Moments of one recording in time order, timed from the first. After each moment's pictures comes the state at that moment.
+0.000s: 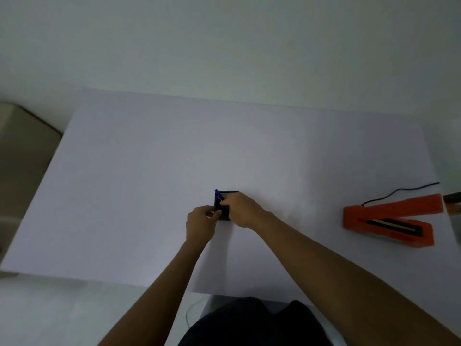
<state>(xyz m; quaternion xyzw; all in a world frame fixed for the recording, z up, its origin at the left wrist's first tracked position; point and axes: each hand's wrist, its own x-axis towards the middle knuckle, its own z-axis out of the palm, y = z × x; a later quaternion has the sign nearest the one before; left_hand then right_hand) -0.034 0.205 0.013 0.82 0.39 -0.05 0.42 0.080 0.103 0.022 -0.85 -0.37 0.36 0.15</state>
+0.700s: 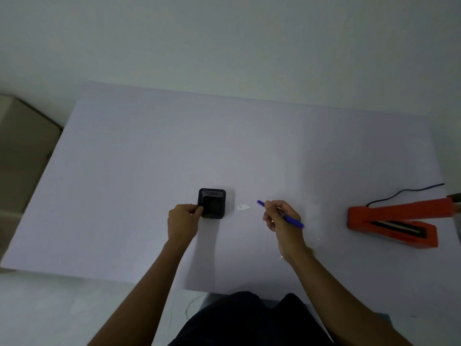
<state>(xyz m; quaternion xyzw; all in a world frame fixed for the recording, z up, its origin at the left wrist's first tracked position) -0.059 0.254 0.011 0.81 0.44 -0.04 0.38 0.044 0.019 0.049 -0.70 0.09 0.26 0.66</state>
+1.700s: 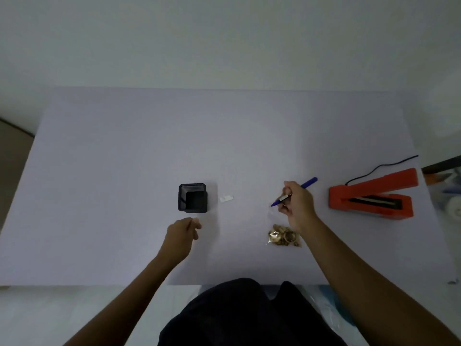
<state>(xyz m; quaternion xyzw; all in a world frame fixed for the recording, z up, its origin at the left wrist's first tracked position) -0.080 0.205 0.051 0.83 0.32 -0.18 0.43 0.100 -0.034 0.066 -0.61 0.32 0.27 0.67</state>
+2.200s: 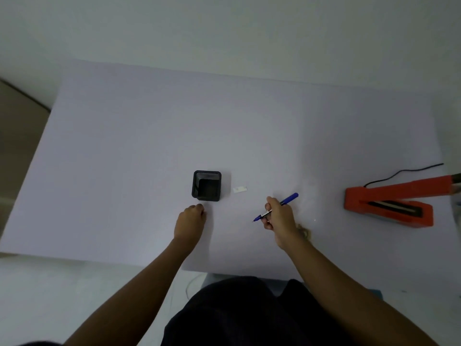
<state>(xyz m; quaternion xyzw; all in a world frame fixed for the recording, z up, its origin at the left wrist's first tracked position) -0.089 0.218 -0.043 0.91 0.29 -0.14 0.24 0.037 0.012 0.021 -0.69 0.29 0.35 0.56</state>
